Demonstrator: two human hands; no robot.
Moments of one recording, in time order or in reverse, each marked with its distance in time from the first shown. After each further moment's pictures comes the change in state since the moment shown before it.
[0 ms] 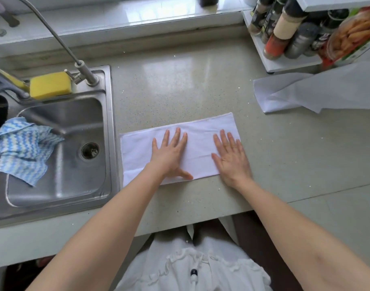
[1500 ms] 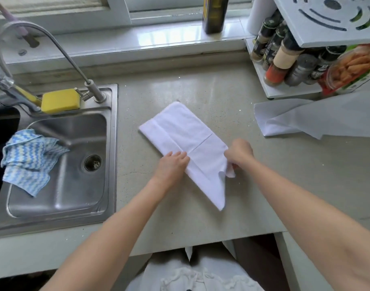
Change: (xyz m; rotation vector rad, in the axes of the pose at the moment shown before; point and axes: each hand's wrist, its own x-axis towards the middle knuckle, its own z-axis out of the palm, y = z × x) left_hand 0.009 0.018 -0.017 0.031 0.427 0.227; right_hand 0.079 0.010 -0.085 0.332 -0.199 0.478
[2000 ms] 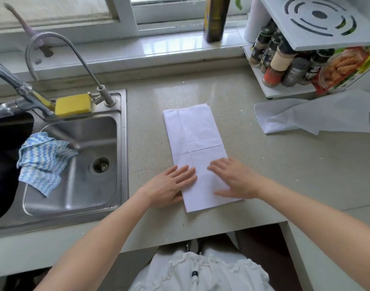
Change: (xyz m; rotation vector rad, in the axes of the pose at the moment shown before) left_hand -0.070 -0.042 0.018 0.158 -0.333 0.353; right_hand -0.074 0.032 0.025 -0.561 0.077 -1.109
